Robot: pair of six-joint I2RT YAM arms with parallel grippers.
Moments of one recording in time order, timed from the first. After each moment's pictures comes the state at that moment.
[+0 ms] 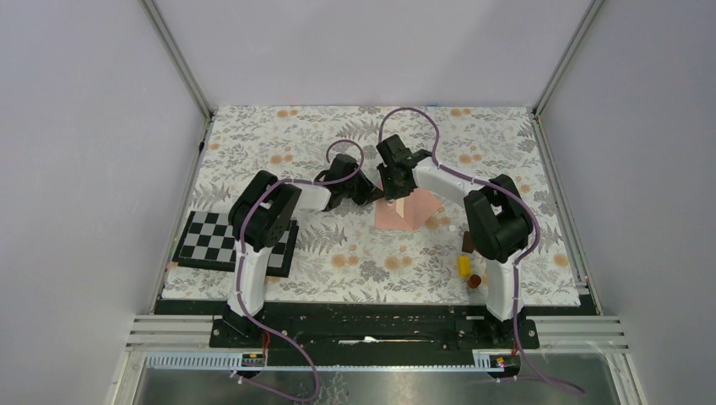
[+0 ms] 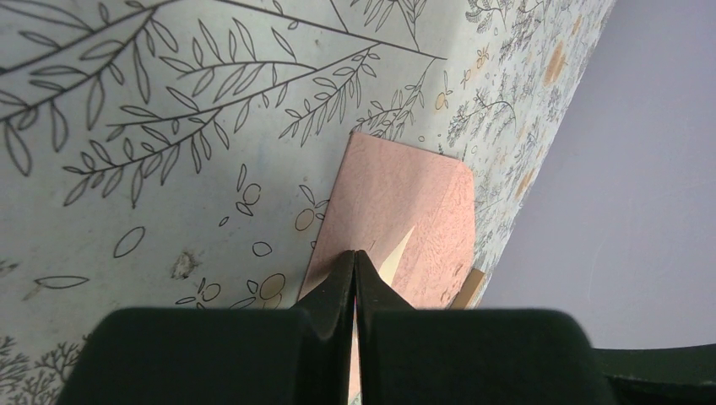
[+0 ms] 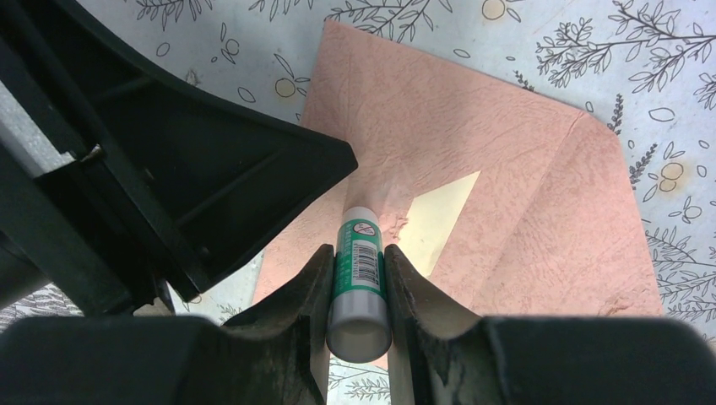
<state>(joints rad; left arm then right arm) -0.53 2.15 1.20 0.28 0.28 -1.24 0.59 2.02 1.49 -0.57 0.09 0.32</state>
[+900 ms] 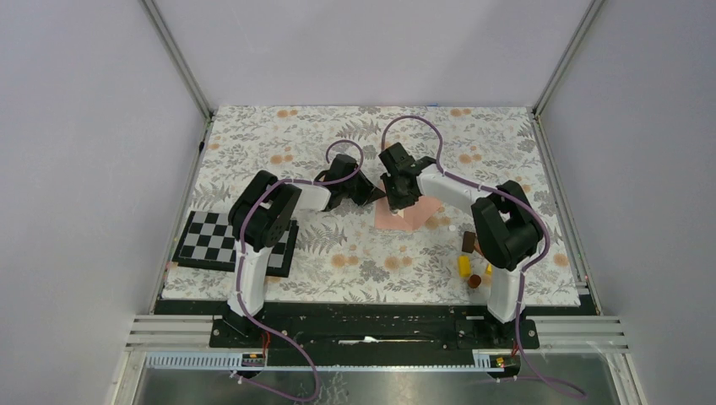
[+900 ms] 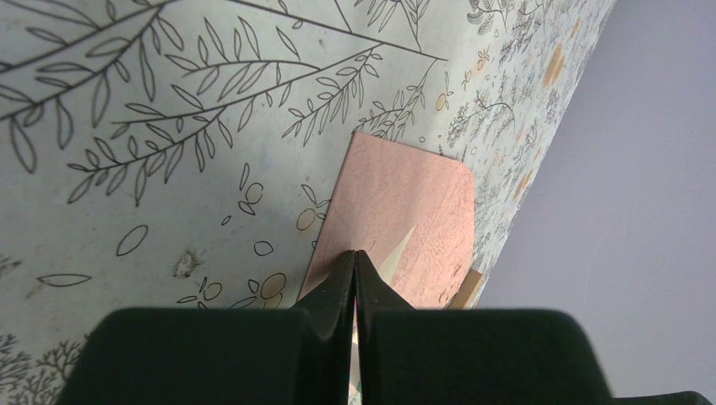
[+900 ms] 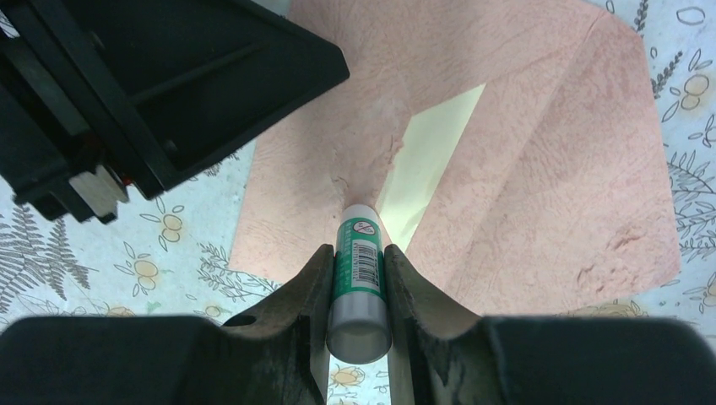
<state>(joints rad) -0.53 2.15 1.20 0.28 0.28 -1.25 0.61 1.94 1.38 -0.59 0.09 0.33</state>
